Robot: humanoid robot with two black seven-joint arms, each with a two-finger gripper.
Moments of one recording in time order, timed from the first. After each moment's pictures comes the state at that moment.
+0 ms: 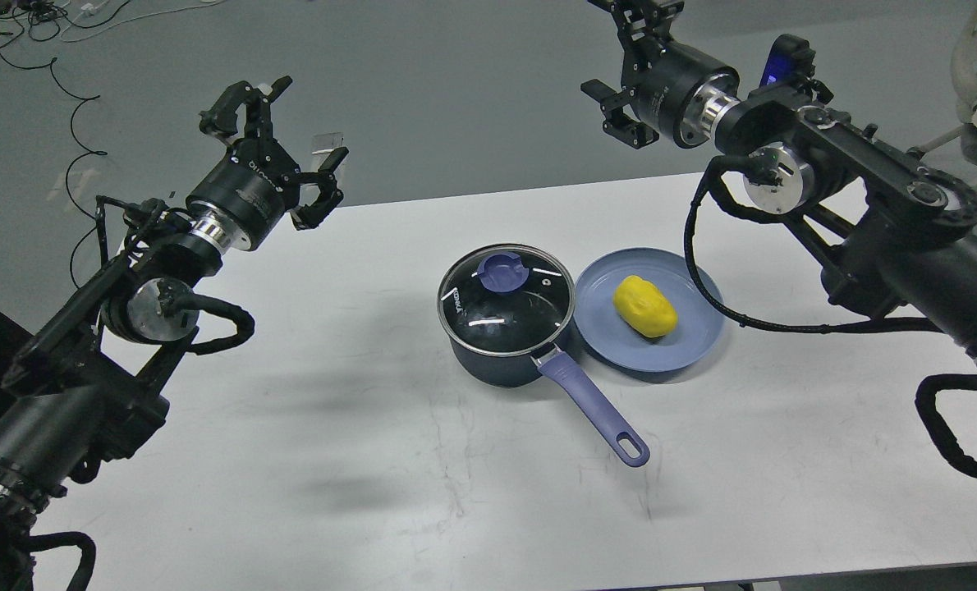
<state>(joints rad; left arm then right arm) -0.75 0.38 -0.85 -0.95 0.13 -0.29 -0.12 0.96 -0.21 0.84 0.96 -0.53 0.03 -0.09</state>
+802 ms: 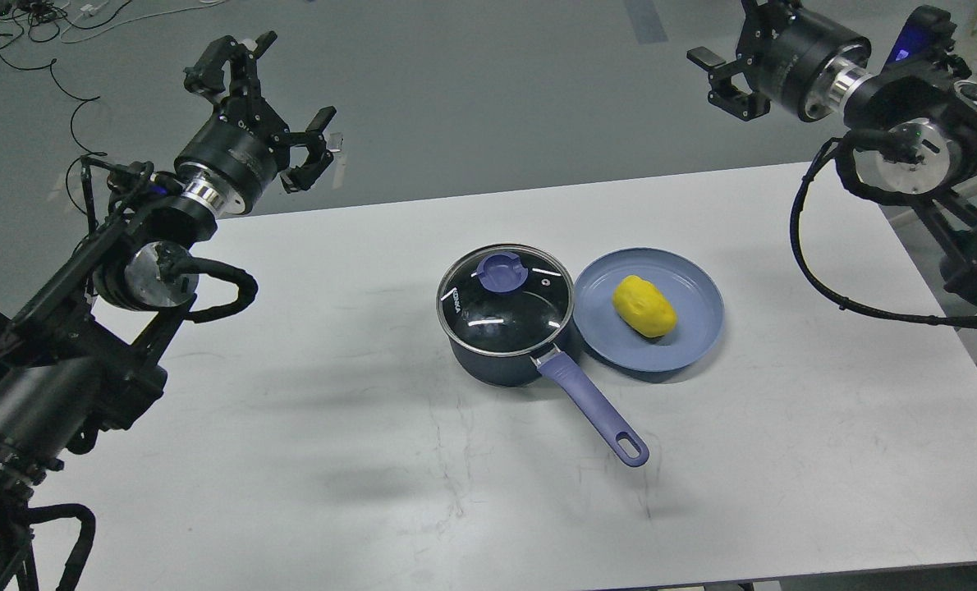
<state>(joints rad) -0.83 0.39 -0.85 -0.96 0.20 -0.19 -0.13 0.85 -0.45 0.96 1.01 -0.44 0.17 -0.09</state>
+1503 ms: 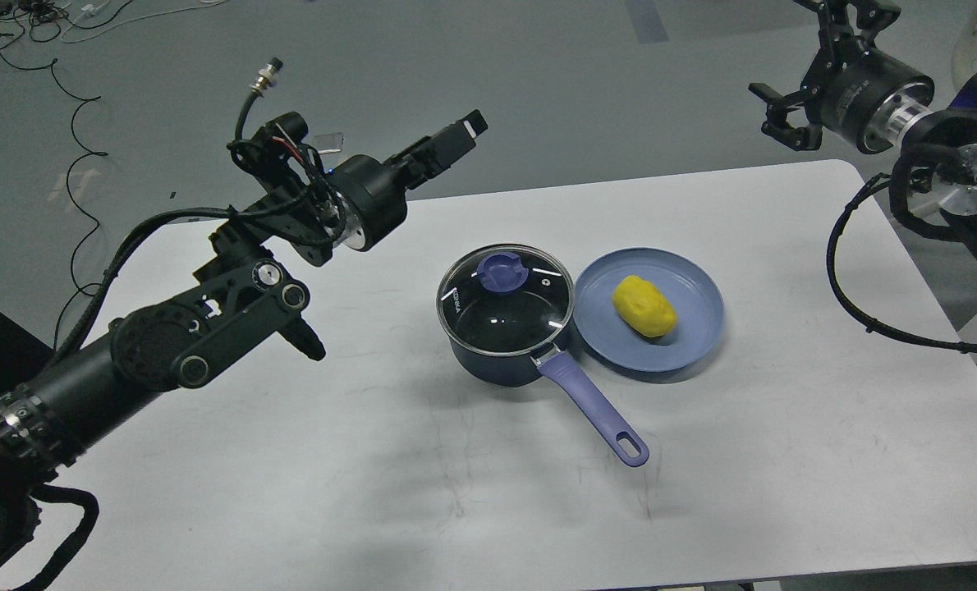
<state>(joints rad) -0.97 0.35 -0.42 -1.14 1.39 0.08 -0.14 0.77 -0.49 0.97 0.88 -0.23 0.16 -0.08</state>
